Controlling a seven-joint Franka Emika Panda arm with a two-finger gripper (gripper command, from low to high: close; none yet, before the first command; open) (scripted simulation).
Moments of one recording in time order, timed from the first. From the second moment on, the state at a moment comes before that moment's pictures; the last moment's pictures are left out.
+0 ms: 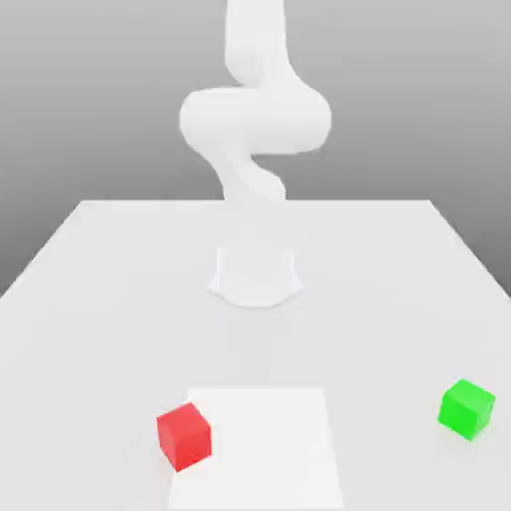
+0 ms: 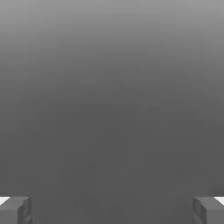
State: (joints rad) arm -0.05 -0.71 0.02 -2.33 -0.01 2.34 0.88
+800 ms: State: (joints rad) arm -0.29 0.16 0.07 -2.63 -0.03 2.80 1.57
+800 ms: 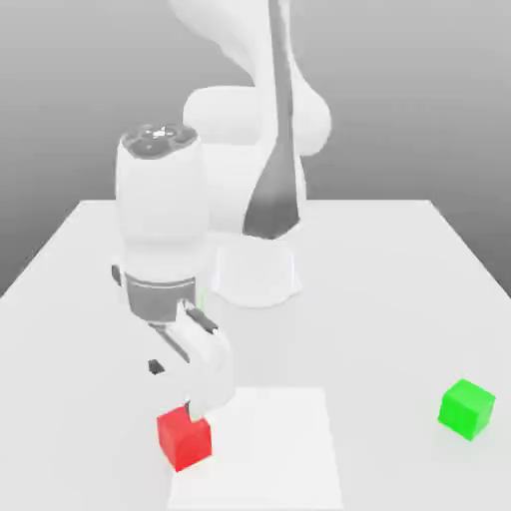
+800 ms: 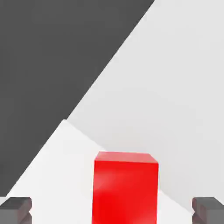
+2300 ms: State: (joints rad) arm 0.28 0.26 0.37 -2.53 -0.25 2.76 1.52
